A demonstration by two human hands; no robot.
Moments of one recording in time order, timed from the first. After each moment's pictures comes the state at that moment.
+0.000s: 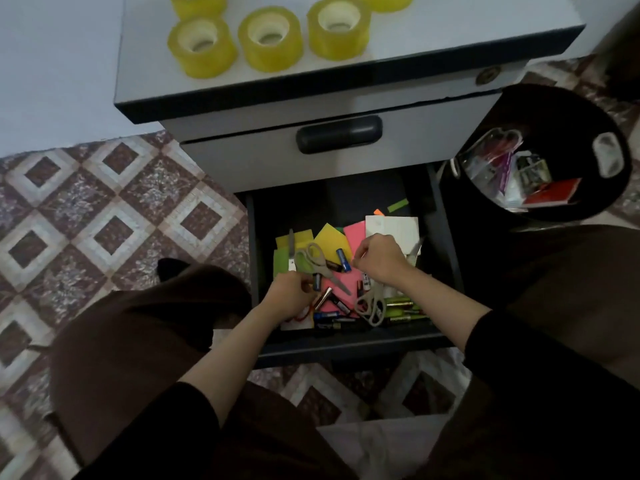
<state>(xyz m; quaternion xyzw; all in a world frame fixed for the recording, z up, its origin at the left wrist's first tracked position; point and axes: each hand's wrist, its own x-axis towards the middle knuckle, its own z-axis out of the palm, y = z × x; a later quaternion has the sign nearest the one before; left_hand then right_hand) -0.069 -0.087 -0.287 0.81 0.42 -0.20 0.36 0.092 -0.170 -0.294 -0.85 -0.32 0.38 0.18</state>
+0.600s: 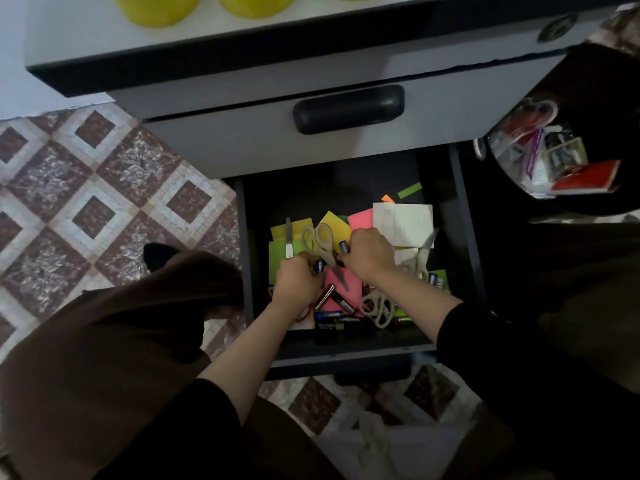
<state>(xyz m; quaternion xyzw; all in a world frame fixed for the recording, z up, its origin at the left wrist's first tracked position) -0.045 -0.084 -0.324 0.77 0.50 -0.12 0.37 0.075 -0.139 -0.323 -0.87 -0.35 0.35 0.05</state>
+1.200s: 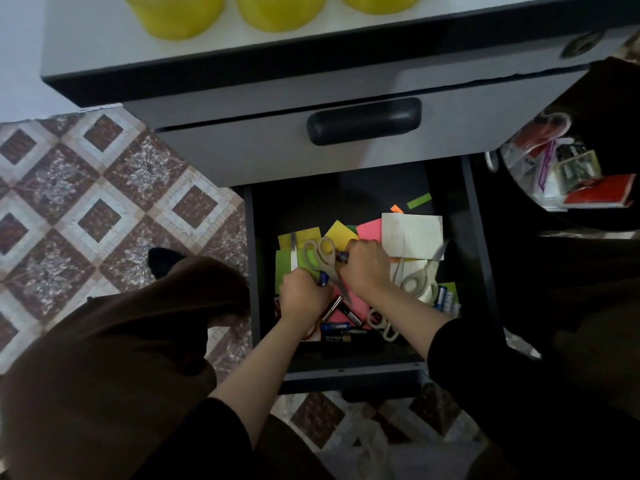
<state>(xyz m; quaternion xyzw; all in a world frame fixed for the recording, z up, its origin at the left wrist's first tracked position) -0.047 -0.087 -0.329 0.71 0.58 -0.13 0.37 0.058 -0.128 -0.333 -0.88 -0.37 0.28 0.07</state>
